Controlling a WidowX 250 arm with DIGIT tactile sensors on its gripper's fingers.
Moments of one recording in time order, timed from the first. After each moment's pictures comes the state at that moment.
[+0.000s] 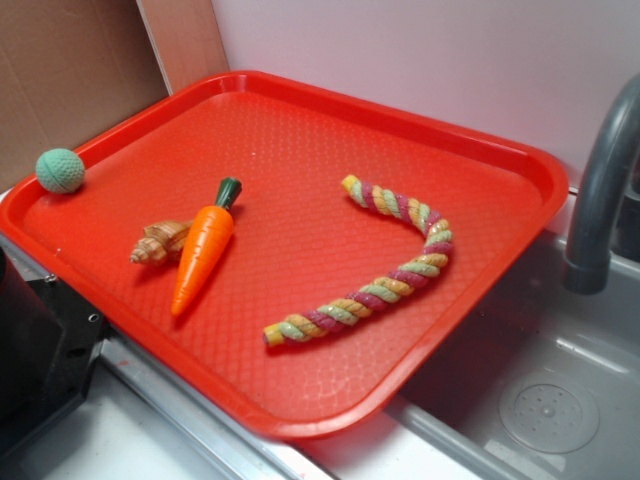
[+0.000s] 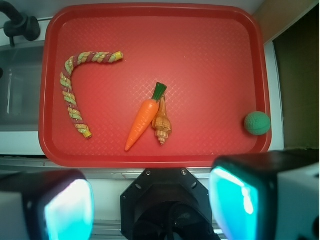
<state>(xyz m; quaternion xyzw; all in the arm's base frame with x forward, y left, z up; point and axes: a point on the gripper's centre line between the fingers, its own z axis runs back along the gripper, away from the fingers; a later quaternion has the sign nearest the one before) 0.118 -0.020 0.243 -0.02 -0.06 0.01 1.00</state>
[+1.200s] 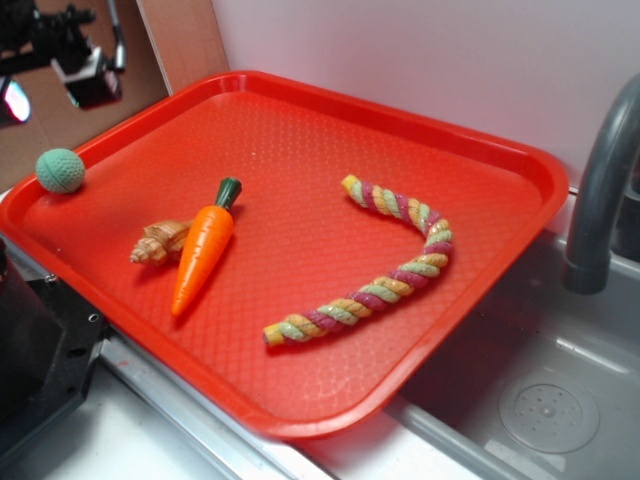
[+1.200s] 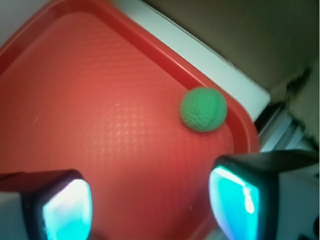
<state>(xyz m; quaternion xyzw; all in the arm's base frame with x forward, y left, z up) 0.142 0.119 0.101 0.04 -0.11 0.46 0.88</state>
